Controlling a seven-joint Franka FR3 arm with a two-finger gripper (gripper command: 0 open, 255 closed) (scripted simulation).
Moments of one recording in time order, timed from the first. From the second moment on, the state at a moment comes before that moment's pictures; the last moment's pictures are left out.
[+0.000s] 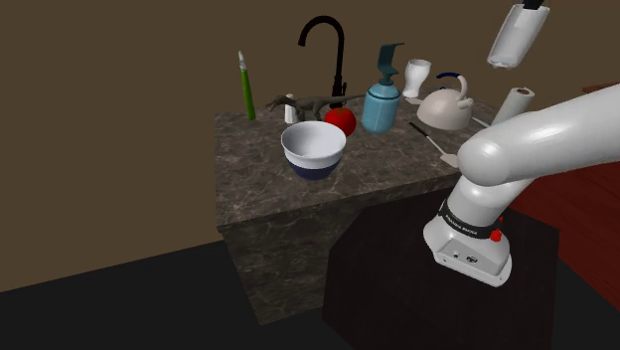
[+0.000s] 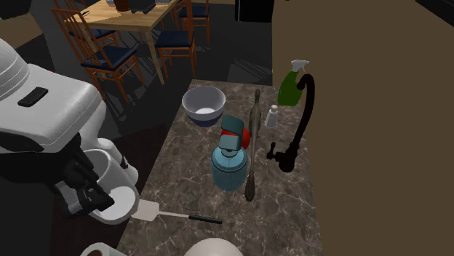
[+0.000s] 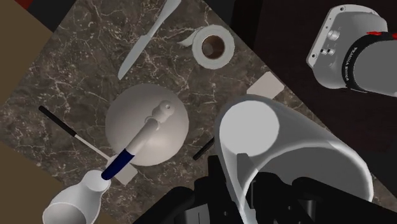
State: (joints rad) arm -0.39 -0.74 -0.58 -2.06 -0.36 1.49 -1.10
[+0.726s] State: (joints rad) arm -0.41 -0.79 -0.62 -2.22 -0.40 1.60 -1.09
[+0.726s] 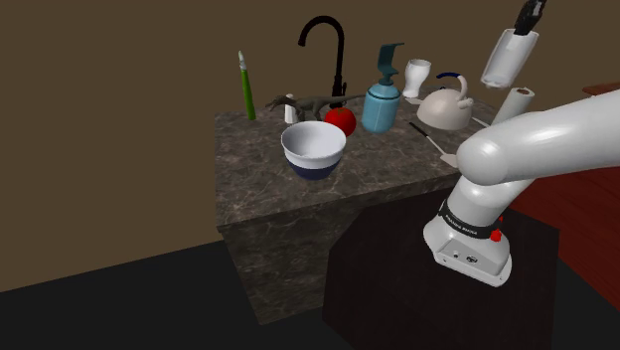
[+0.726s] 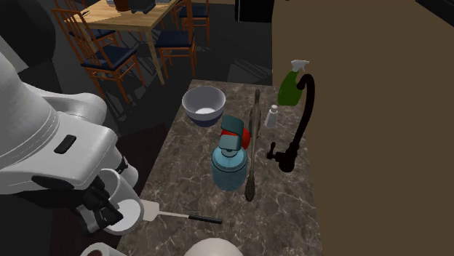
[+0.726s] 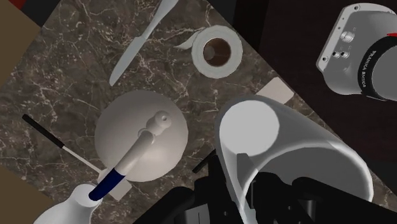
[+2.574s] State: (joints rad) arm -0.45 -0.80 -0.77 -2.57 -0.53 1.95 -1.06
